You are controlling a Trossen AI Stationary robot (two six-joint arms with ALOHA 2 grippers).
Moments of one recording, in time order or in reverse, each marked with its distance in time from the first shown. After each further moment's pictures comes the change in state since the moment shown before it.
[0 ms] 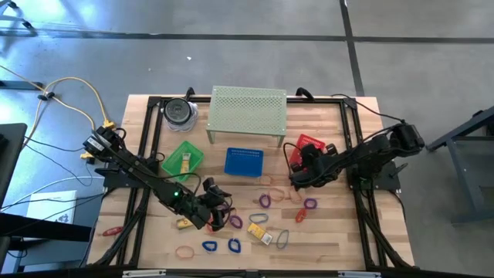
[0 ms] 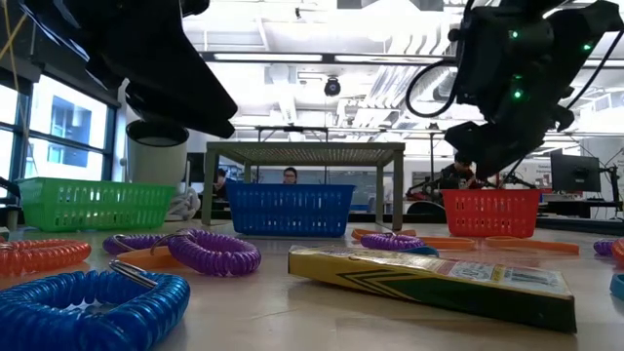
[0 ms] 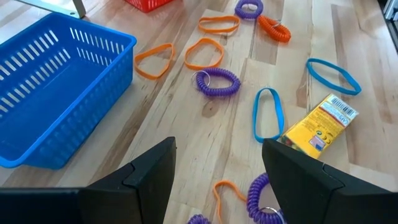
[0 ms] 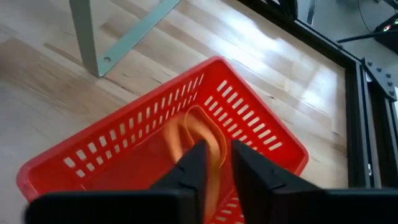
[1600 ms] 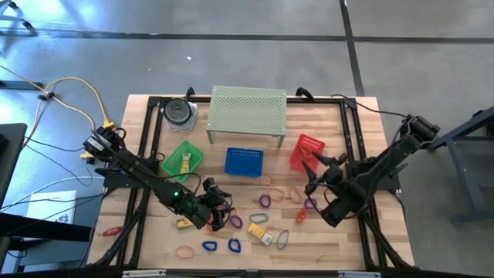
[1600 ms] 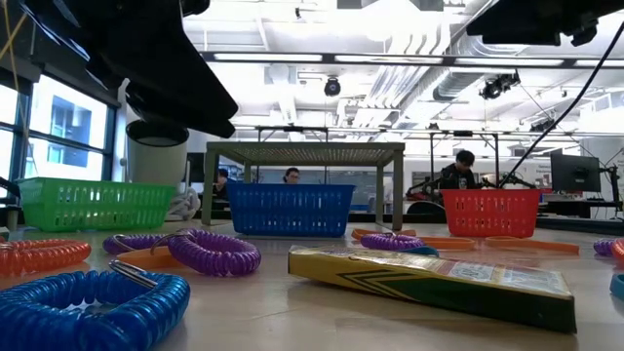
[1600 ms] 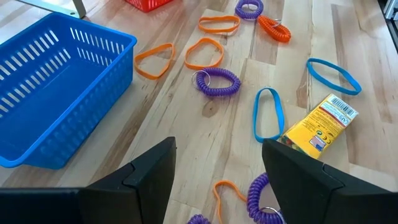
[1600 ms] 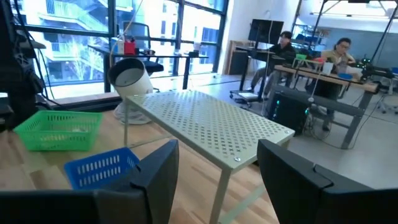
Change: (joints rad) left arm 0.005 0.000 0.000 0.002 0.002 0.000; right arm 0.504 -0.232 0.000 0.082 0.706 -0.033
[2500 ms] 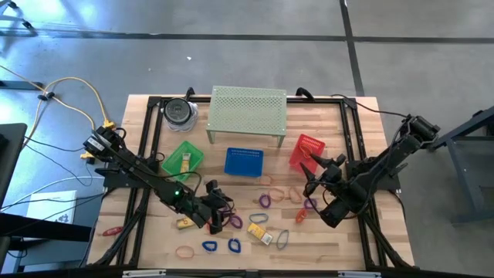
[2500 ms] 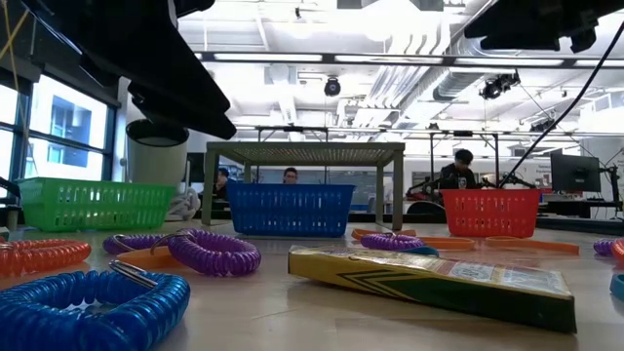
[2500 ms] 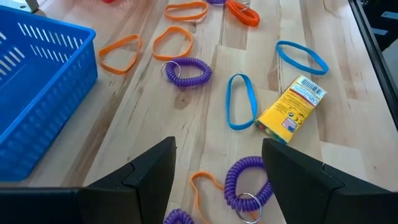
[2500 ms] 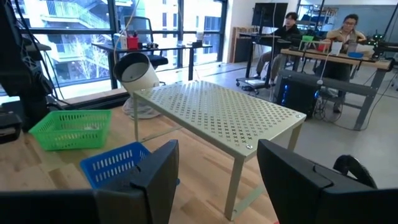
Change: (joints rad) left arm 0.008 0.000 0.000 0.031 0.129 0.079; right arm 0.000 0.000 0.000 0.075 -0.050 0.000
